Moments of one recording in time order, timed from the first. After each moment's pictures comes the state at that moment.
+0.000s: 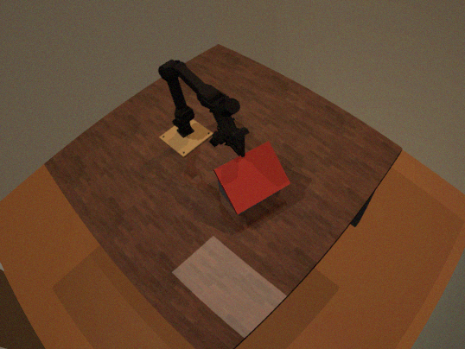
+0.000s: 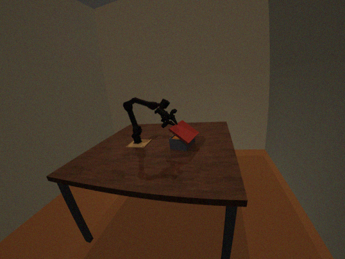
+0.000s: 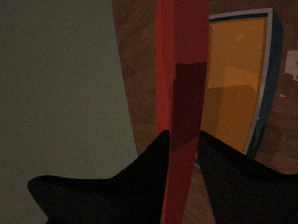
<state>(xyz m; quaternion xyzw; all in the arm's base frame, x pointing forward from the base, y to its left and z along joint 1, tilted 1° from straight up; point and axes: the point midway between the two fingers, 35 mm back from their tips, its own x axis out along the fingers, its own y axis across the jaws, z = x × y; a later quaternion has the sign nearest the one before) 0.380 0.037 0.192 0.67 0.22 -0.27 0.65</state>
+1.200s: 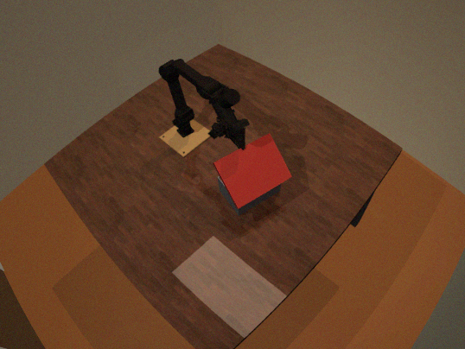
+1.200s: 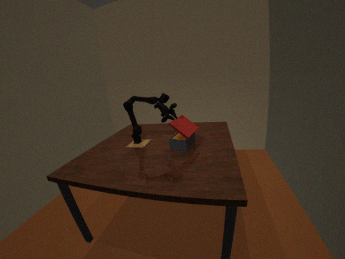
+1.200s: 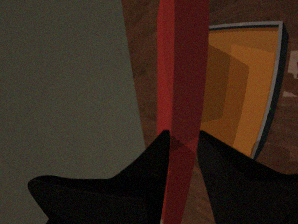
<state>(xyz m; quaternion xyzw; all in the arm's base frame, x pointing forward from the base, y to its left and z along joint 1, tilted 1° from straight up) 0.383 0.037 0.238 0.67 0.22 -0.27 0.66</state>
